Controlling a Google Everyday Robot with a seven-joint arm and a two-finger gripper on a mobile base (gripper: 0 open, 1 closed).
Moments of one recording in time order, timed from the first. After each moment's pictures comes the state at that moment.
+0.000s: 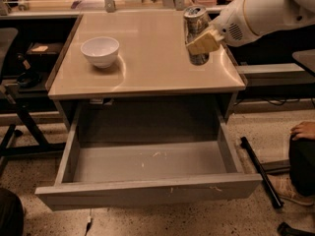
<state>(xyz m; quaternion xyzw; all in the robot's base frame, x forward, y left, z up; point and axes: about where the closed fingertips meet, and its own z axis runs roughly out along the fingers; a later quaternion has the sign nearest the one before) 0.621 -0.119 0.969 -0.44 0.78 0.11 0.43</state>
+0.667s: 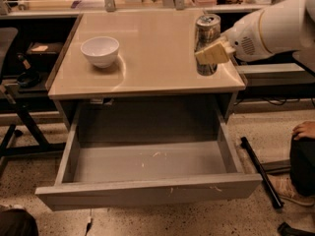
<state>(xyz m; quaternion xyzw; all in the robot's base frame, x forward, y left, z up) 0.591 -0.129 0.959 -0.39 0.80 0.13 0.44</state>
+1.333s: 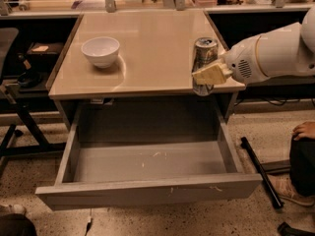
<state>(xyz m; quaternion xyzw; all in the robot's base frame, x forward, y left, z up) 0.562 -0.128 0.919 -0.36 0.82 0.16 0.41</state>
